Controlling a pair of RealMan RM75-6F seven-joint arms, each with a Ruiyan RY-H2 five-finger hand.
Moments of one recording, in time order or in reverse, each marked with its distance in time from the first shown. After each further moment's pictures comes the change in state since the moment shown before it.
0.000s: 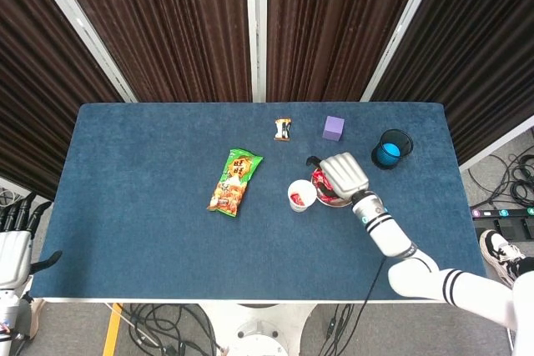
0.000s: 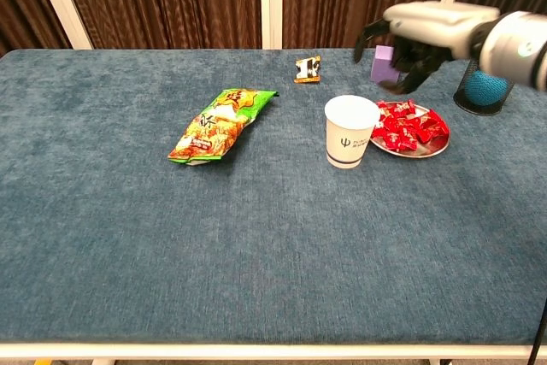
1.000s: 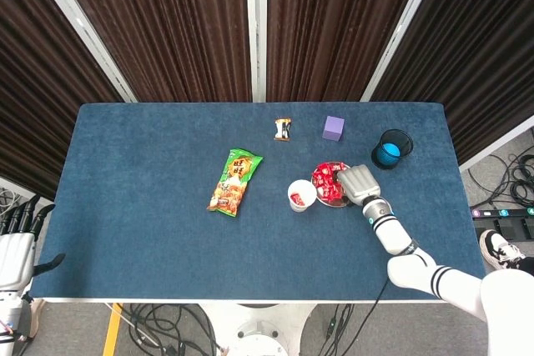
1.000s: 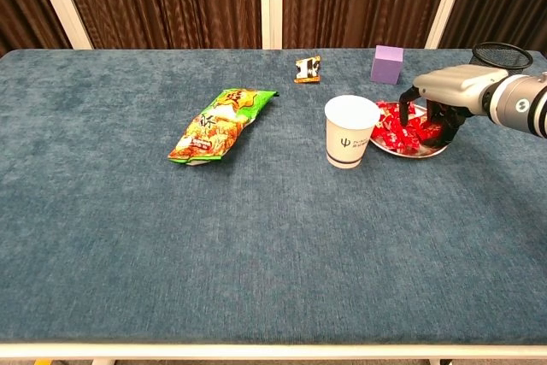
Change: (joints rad) left arm 0.004 -0.009 0.008 -0.001 -0.004 -0.010 0.004; right arm 0.019 -0.147 -0.099 0.294 0.139 -0.152 -0.116
